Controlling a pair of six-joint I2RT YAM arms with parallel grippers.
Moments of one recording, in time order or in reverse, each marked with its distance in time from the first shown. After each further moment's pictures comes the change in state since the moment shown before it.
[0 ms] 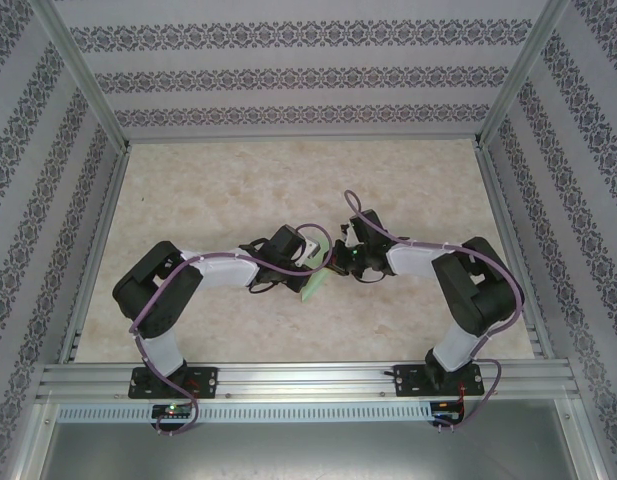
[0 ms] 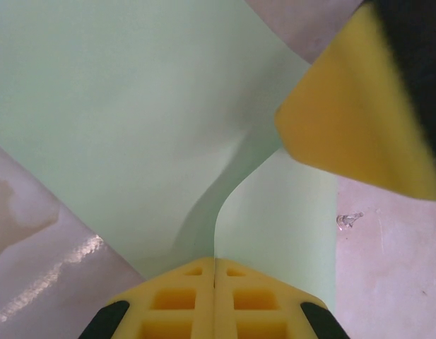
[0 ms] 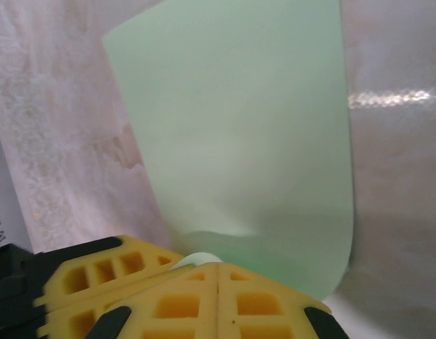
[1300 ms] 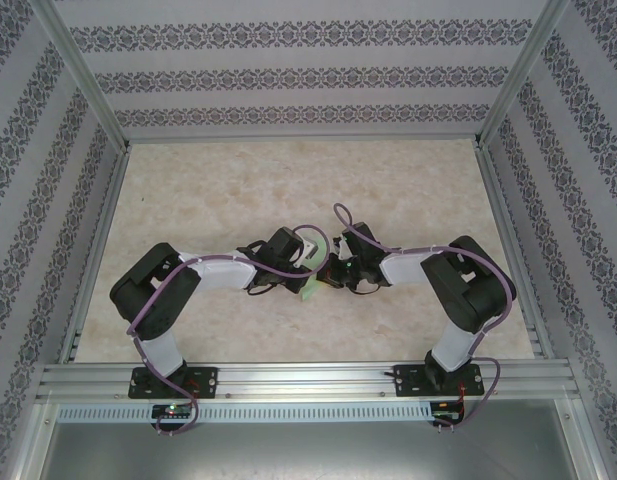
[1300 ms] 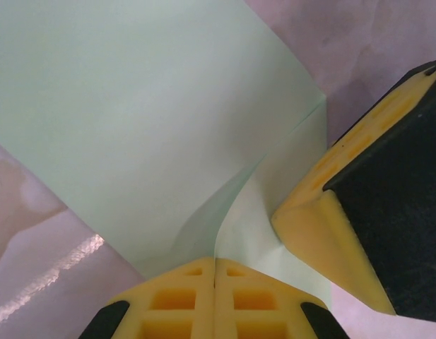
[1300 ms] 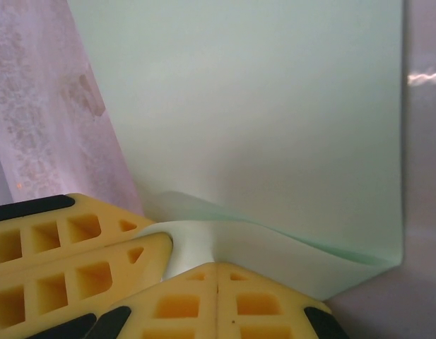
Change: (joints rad) left arm 0.000 -0.017 -0.035 0.035 -0.012 -0.026; right arm 0.073 0.023 -0.071 0.101 -0.011 0.026
